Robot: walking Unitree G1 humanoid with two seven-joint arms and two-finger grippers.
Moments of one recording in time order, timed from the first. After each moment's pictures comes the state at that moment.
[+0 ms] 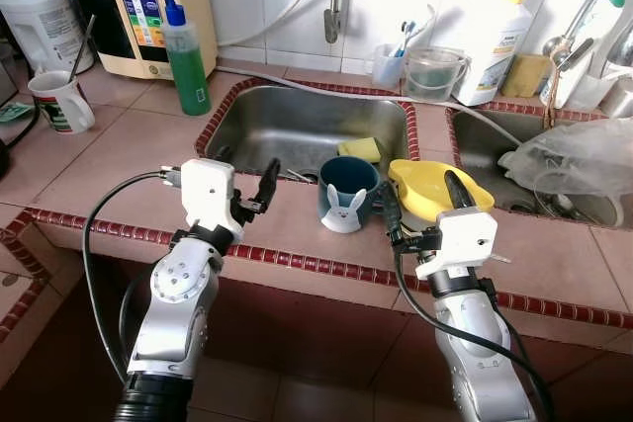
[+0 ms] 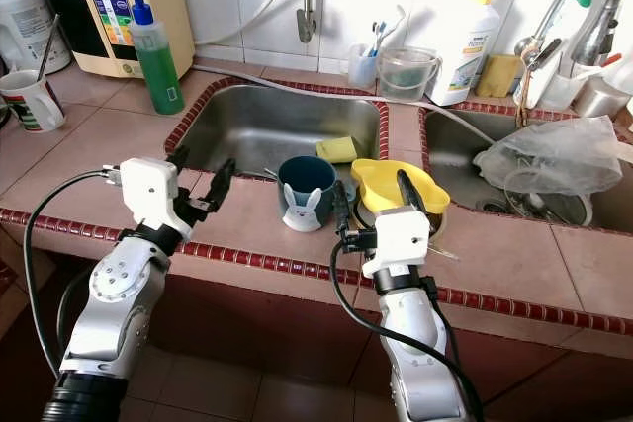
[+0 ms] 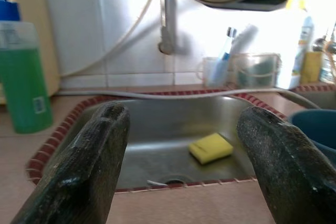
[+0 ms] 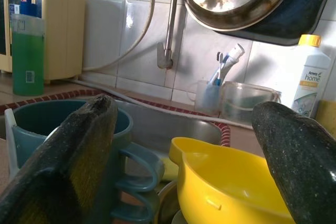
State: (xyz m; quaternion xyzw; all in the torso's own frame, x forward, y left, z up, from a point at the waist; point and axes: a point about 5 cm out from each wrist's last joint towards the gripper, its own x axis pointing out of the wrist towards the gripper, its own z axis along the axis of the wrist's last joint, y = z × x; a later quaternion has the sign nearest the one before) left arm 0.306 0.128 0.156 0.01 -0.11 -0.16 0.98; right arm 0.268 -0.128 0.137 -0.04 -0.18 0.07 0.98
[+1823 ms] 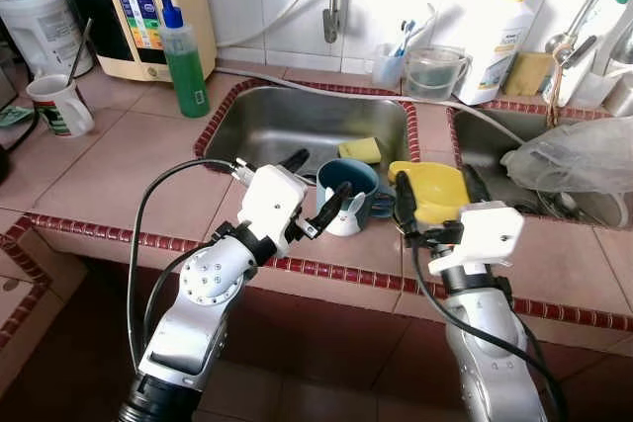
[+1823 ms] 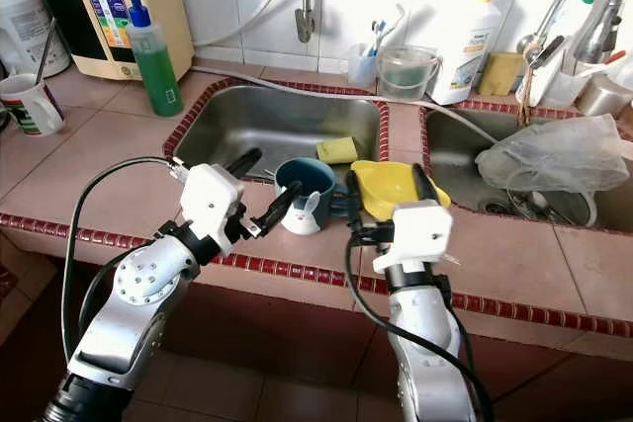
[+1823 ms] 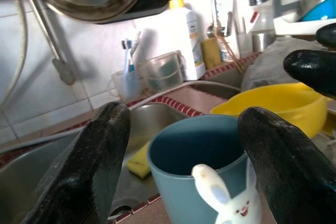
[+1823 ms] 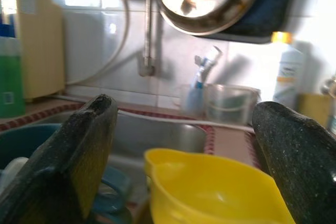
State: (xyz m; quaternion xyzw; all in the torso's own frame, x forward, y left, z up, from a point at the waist) left arm 0.285 0.081 0.173 0.10 -0.13 -0.34 0.93; right arm 0.259 -0.142 0.148 -0.01 -0.18 0.03 0.98
